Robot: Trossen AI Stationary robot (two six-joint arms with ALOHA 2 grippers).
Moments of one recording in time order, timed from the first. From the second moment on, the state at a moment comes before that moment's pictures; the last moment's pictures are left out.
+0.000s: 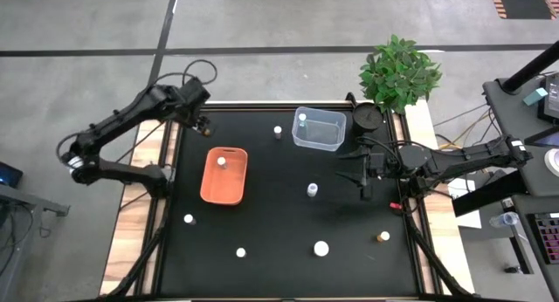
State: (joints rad) left arm 0.67 1.17 1.24 -1.29 -0.19 -0.41; right arm 0.15 0.74 0.49 0.18 0.21 -0.16
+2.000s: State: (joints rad) left arm 0.02 1.46 1.17 -1.12 -0.09 0.15; right arm 0.15 0.74 0.49 0.18 0.21 -0.16
